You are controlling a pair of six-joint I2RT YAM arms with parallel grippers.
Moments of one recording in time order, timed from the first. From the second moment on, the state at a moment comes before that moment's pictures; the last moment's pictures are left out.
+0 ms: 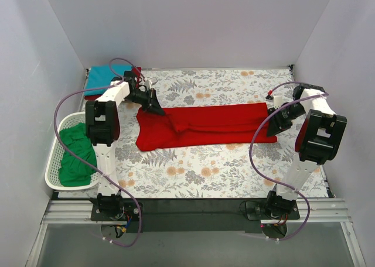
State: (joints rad) left arm -0.09 2.26 1.82 -0.97 0.97 0.07; right arm -0.26 1.90 1.46 -1.23 -0.54 -0.73
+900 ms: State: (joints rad) left arm -0.09 1.96 1.49 -0.75 0.88 0.04; right arm -0.26 1.95 1.49 -1.23 -0.55 -0.76
